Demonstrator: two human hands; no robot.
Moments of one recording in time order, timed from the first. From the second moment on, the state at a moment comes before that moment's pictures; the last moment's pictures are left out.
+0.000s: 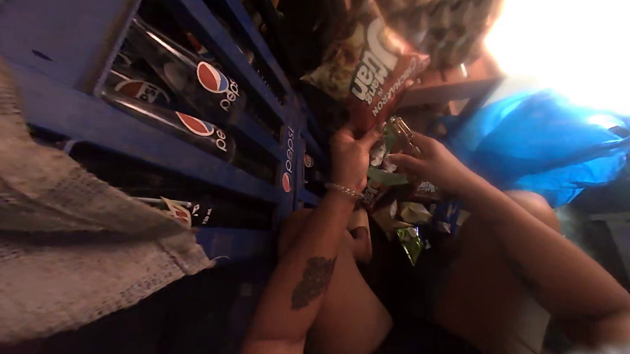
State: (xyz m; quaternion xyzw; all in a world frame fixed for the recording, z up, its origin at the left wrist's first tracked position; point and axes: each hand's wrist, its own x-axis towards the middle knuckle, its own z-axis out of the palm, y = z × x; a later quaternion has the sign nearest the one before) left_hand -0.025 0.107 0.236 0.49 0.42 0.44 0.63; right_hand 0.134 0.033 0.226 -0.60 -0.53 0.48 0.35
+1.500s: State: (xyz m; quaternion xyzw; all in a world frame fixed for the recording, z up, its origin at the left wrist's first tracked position) left_hand -0.029 0.110 0.239 0.56 0.41 0.39 0.60; right_hand 0.141 0.035 0.231 -0.57 -0.48 0.54 0.39
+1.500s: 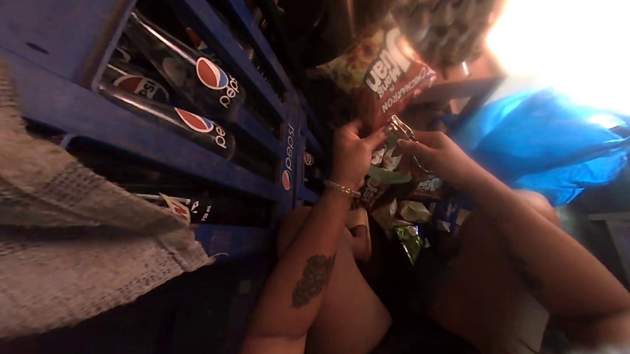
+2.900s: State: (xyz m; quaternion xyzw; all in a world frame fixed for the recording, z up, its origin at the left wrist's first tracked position) left_hand -0.029 0.109 0.239 0.46 0.41 0.38 0.69; right_hand 0.136 0.034 0.233 -0.62 -0.51 0.49 0.35
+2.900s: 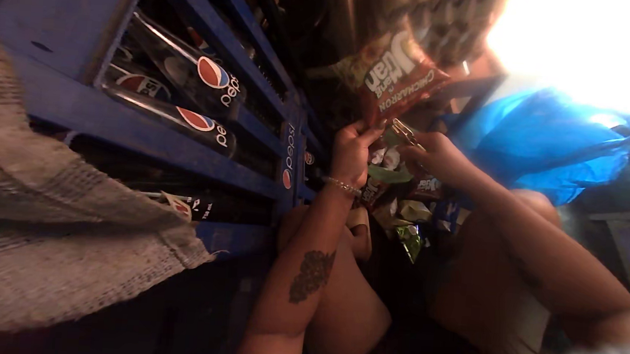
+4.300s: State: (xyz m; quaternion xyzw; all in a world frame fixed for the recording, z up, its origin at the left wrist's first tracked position) left_hand -0.025 0.107 0.229 0.51 0.42 0.39 0.64; right_hand 0.123 0.045 0.202 -0.62 -0.47 0.47 0.41
